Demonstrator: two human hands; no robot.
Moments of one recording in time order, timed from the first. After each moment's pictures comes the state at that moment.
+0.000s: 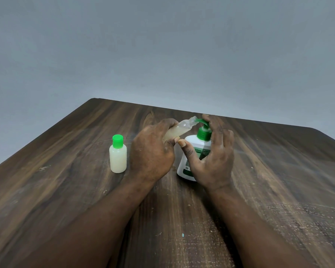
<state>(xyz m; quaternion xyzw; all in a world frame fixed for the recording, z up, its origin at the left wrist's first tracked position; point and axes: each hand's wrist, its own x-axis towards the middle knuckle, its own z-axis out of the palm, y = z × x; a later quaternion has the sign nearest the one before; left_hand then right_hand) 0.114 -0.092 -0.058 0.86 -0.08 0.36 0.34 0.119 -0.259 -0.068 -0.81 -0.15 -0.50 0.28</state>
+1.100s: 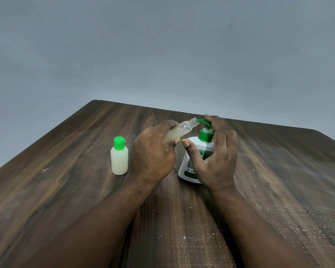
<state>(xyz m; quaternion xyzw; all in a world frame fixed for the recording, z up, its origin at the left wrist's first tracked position) 0.114 -0.091 -0.058 0.86 -0.08 0.37 0.35 0.120 -0.260 -0.065 -0.80 -0.15 -0.50 0.28</state>
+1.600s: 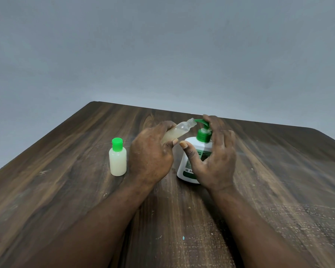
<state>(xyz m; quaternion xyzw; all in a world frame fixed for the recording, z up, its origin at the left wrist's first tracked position) 0.113 -0.091 -0.058 0.85 -0.08 0.38 0.34 0.118 -0.262 -0.063 -0.81 -0.16 -0.49 0.28</state>
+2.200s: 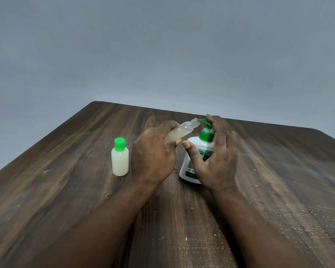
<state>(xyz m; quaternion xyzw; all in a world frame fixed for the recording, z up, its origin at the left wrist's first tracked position) 0.114 -0.091 -0.057 0.86 -0.07 0.36 0.34 0.120 -0.261 -0.066 -0.81 -0.15 -0.49 0.28</state>
